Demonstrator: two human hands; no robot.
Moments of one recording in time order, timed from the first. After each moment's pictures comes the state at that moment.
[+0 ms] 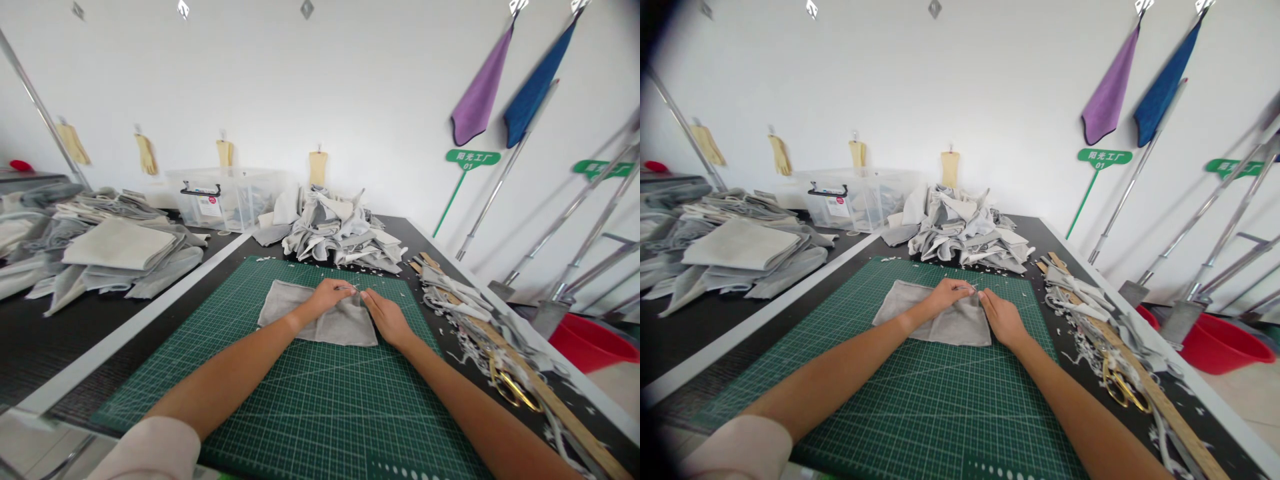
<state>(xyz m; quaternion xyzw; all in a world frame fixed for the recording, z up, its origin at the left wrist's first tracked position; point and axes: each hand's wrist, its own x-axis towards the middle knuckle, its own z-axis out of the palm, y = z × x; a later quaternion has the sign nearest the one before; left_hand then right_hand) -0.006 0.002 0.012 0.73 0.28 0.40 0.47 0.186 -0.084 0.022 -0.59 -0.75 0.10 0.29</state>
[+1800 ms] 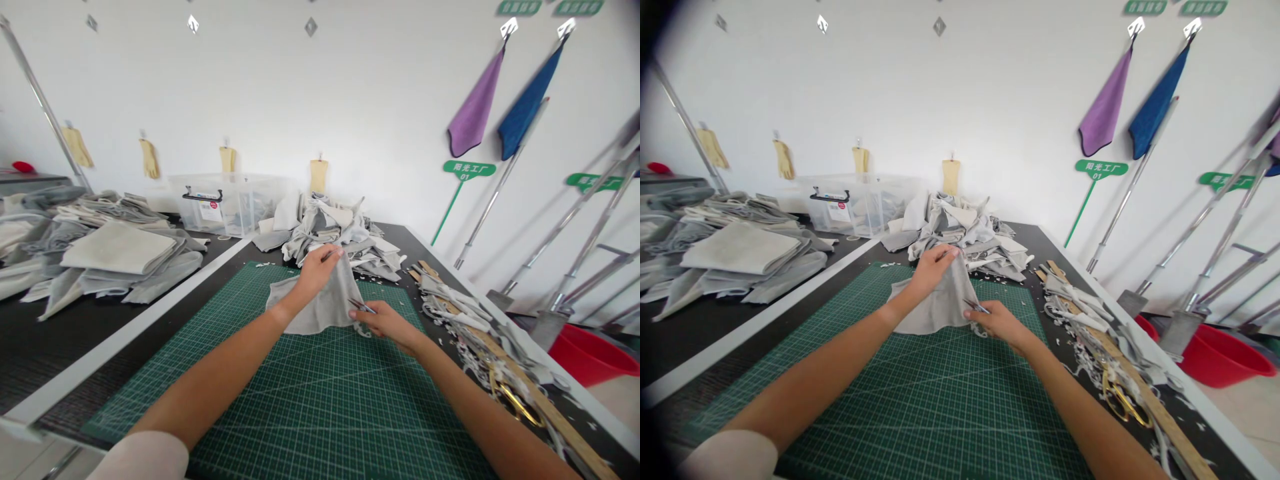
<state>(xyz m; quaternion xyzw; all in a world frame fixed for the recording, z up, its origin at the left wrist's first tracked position) -0.029 0.004 0.106 0.72 0.28 0.58 0.27 0.177 -0.090 0.059 -0.51 -0.63 0.50 0.31</state>
